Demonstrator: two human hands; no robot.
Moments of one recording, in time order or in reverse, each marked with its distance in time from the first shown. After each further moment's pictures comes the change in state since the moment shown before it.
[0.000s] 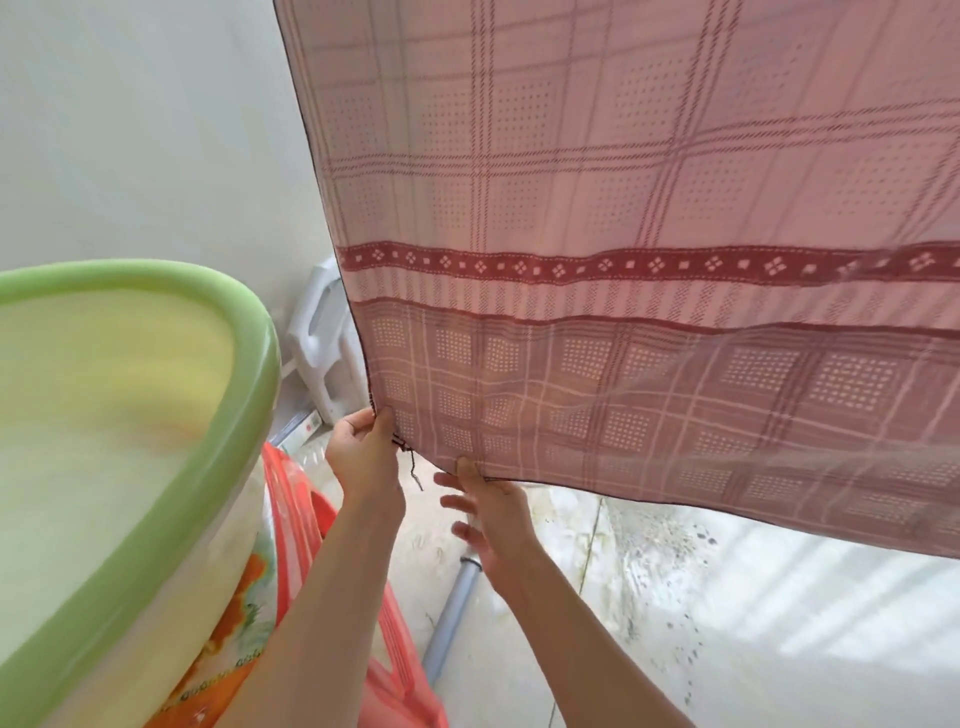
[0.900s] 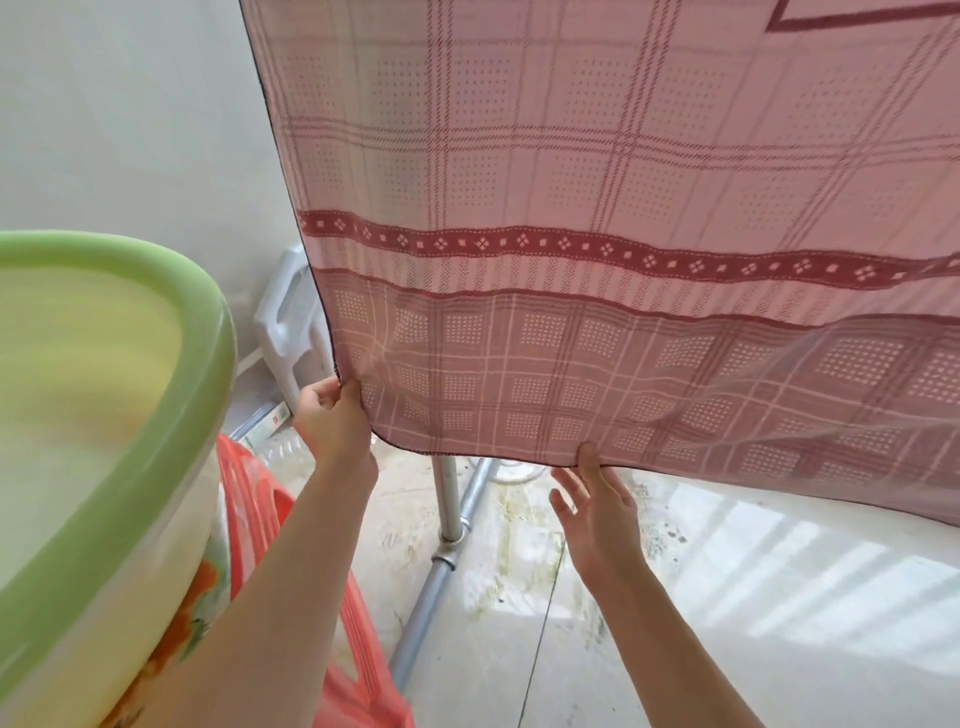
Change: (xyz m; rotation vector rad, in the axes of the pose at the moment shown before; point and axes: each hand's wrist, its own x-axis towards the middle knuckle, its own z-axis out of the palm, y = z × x) left_hand 0.017 0.006 0.022 0.042 0.130 0.161; right_hand 0.007 -0.023 -0.092 0.346 0.254 -0.192
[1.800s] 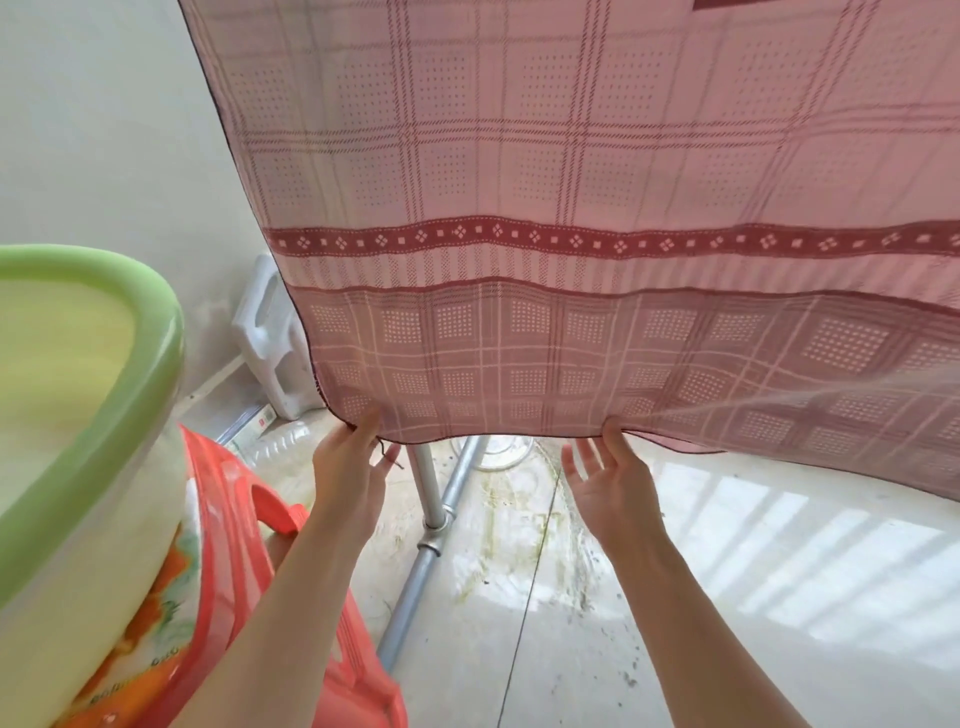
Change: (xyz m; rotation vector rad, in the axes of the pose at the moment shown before) left_hand -0.060 -0.001 -0.019 -0.137 -0.373 -0.362; right_hand 0.007 -0.035 -0.026 0.373 -0.056 0.018
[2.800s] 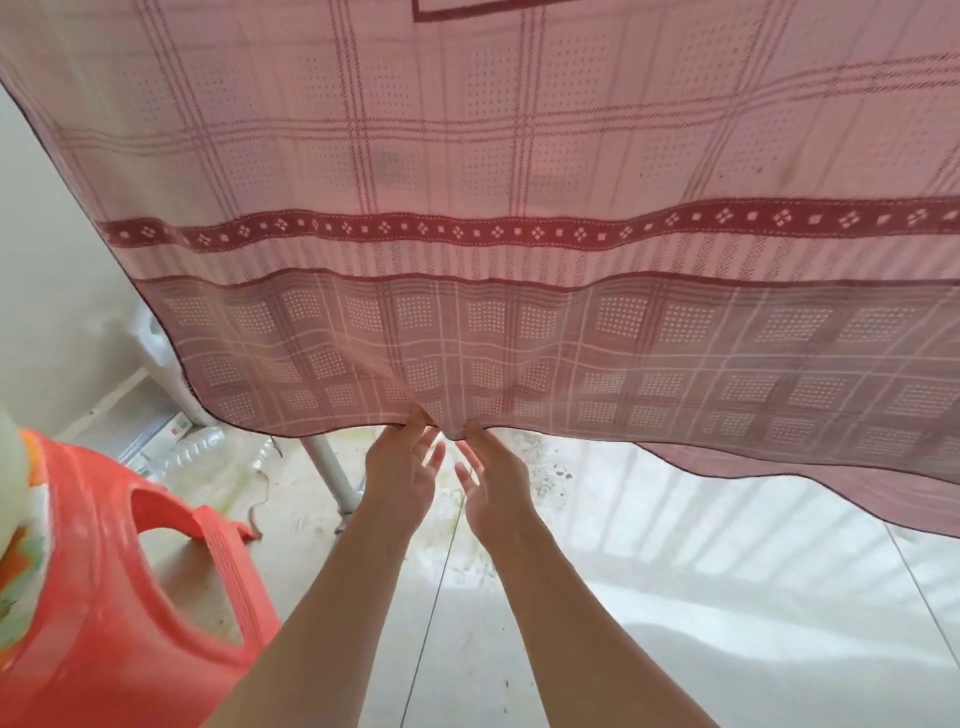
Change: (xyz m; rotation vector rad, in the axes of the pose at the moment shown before) left_hand -0.068 -0.082 0.095 -0.037 -0.182 -0.277; right_hand -0.034 -0.004 -0.015 -0.263 0.068 0.095
